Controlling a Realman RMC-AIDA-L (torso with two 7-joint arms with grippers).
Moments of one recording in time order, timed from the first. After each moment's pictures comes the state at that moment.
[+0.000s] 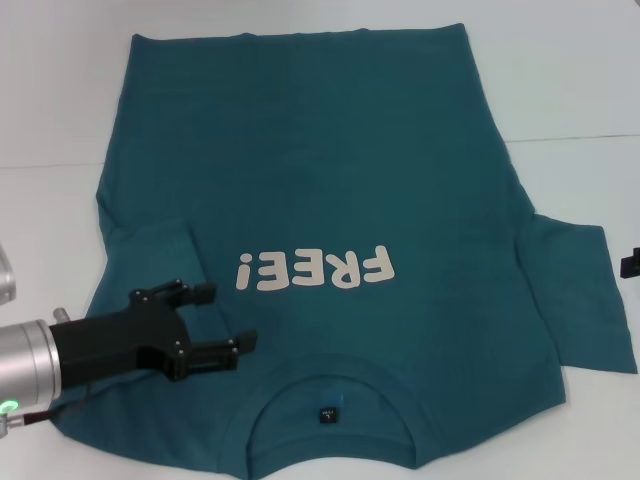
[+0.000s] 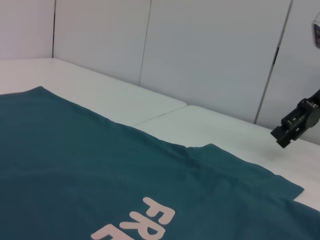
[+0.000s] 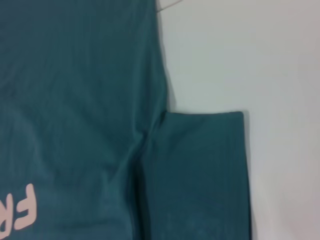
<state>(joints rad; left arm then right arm) -0.42 -2.16 -2.29 -0.81 -1.22 1.38 -1.41 0.61 1.94 -0.47 -0.95 -2.70 -1.46 2.63</state>
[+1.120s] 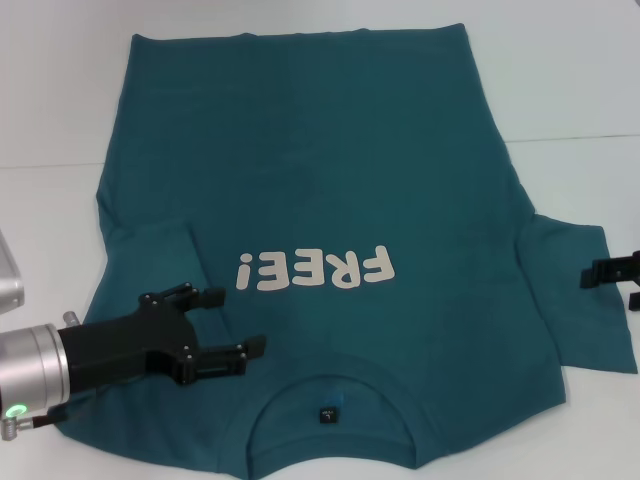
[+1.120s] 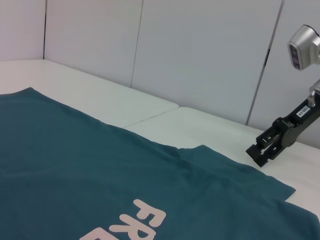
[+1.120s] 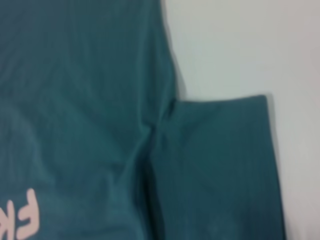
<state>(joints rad) -0.43 -2.16 -2.29 -0.78 -1.23 1.39 -1.37 0.63 1.94 -0.48 -0.76 -2.66 -1.30 2.61</state>
